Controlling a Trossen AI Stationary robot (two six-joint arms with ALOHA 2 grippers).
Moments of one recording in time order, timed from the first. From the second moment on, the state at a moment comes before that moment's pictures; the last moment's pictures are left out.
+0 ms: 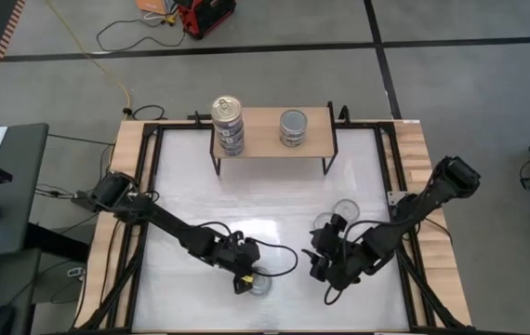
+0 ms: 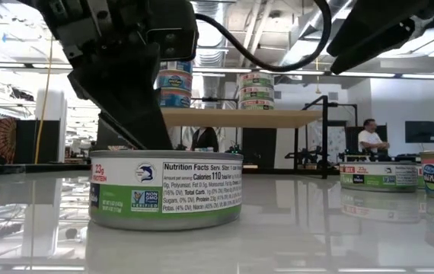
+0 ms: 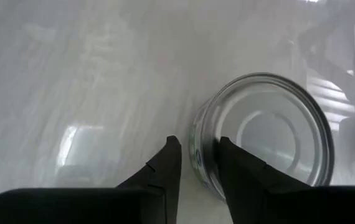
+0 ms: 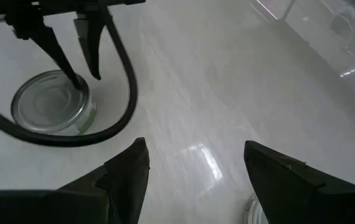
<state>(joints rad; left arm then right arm) -0.45 1.83 1.11 -0.19 -0.18 -0.66 0.65 1.55 1.10 -0.64 0.73 0.89</state>
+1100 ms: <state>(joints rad) -0.33 1.90 1.11 -0.25 -0.11 -0.54 0.69 1.54 1.10 -0.71 0.80 0.96</state>
